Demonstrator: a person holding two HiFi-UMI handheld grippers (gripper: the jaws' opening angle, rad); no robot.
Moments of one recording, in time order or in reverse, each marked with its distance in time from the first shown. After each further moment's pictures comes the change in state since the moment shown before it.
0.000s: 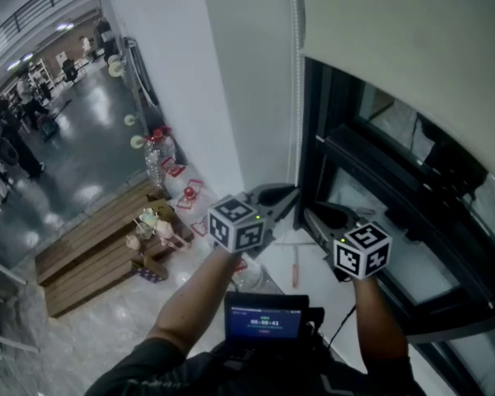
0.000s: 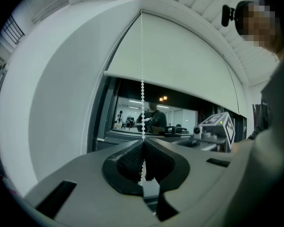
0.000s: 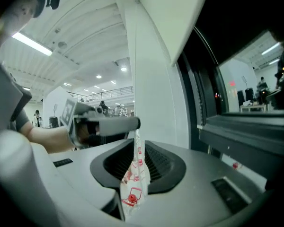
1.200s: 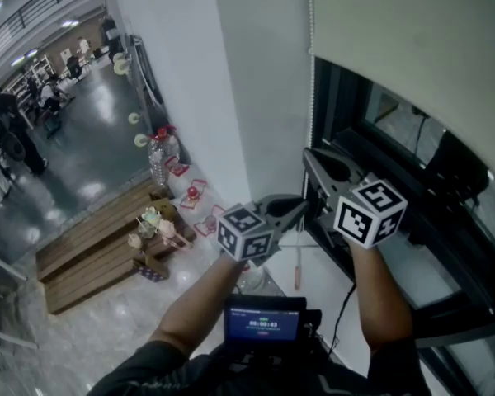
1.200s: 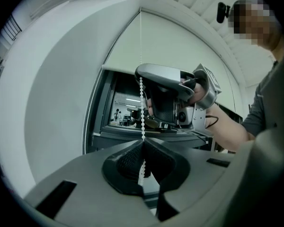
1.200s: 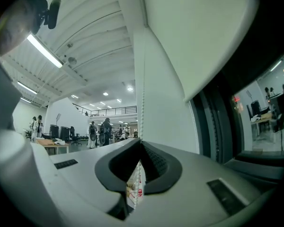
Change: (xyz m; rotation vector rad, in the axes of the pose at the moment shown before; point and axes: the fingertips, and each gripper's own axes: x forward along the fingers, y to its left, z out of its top) left arm 0.001 -0.013 -0.019 0.001 0.018 -0.042; right arm 0.019 0.016 0.142 -0.052 -0.263 0.046
